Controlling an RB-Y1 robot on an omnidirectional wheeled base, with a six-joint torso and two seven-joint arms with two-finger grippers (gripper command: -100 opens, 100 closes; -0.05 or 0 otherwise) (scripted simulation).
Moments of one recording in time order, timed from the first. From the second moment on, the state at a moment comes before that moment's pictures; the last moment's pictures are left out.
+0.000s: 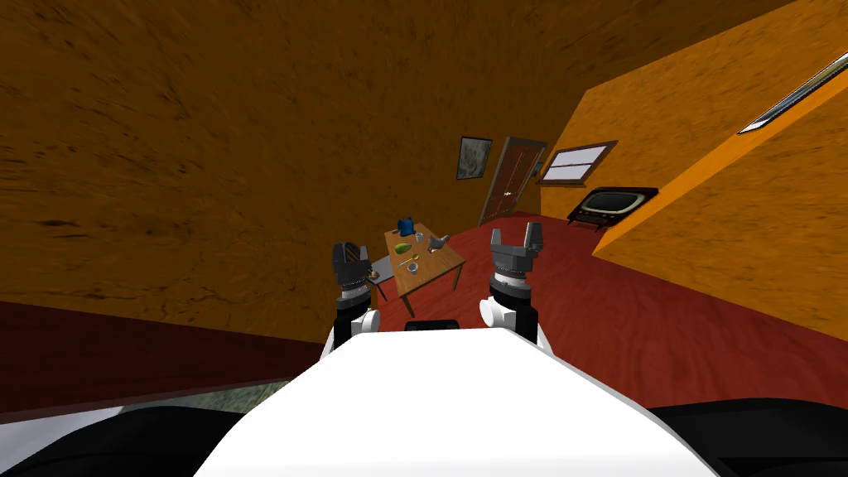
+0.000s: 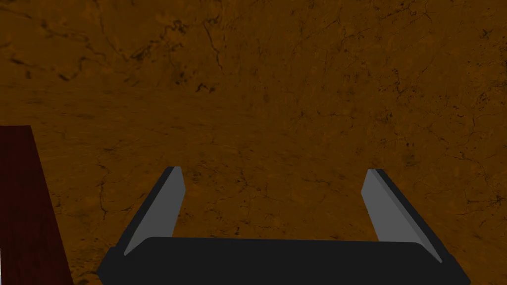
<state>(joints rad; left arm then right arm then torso) 0.51 -0.03 -0.03 -2.24 -0.03 -0.62 0.06 0.47 0.05 0.06 -2.30 -0.03 -0.65 0.04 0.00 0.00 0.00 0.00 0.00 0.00</state>
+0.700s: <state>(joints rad) 0.43 0.15 -0.03 -2.16 -0.03 -0.50 0.02 0.47 0.05 0.06 -2.30 -0.03 -0.65 0.04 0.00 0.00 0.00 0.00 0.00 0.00</state>
